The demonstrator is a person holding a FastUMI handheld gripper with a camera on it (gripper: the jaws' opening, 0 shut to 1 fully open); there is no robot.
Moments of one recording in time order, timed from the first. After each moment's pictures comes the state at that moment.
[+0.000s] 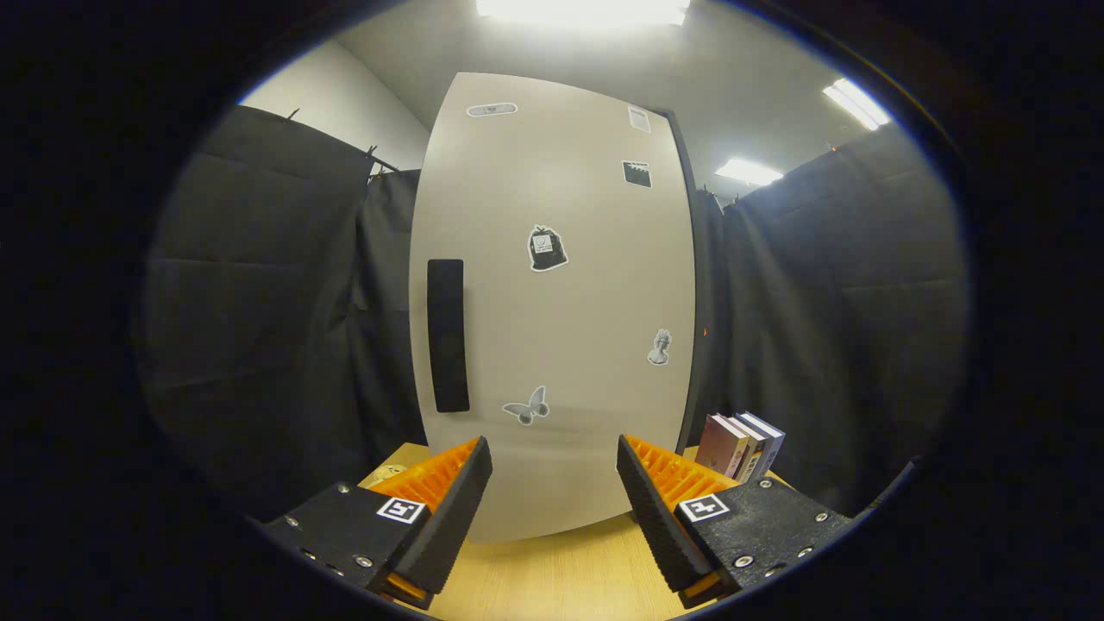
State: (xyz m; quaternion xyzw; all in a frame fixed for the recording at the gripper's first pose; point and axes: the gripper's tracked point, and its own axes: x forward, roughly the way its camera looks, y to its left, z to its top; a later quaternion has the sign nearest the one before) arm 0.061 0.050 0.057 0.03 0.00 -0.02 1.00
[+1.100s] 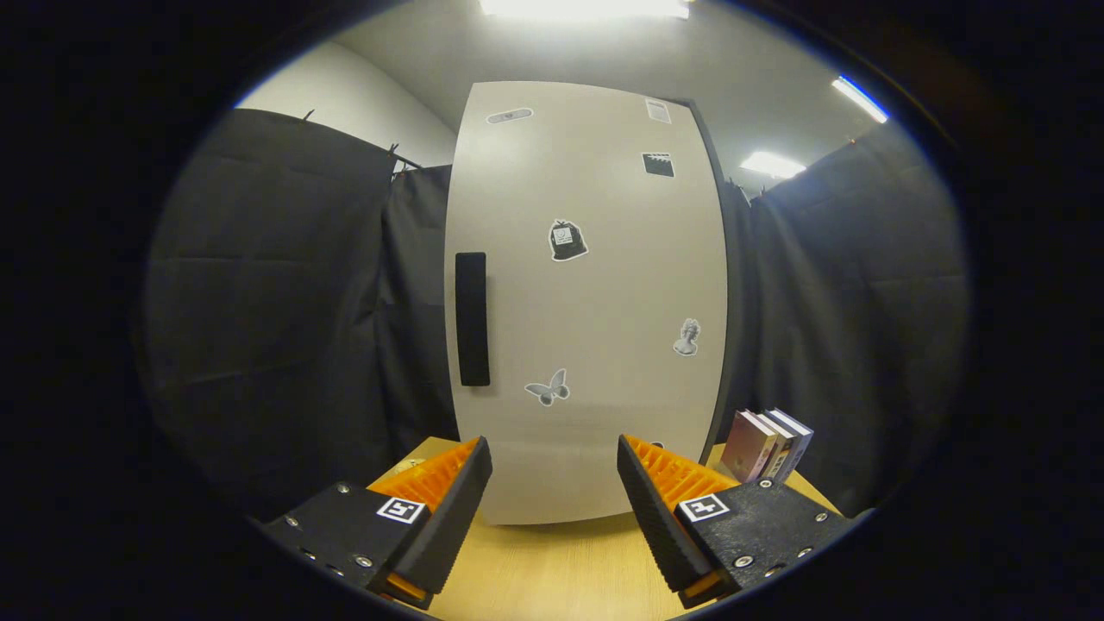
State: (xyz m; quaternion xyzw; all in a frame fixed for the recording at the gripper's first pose) arm 0.066 0.062 0.049 0.03 0.01 0.04 1.00
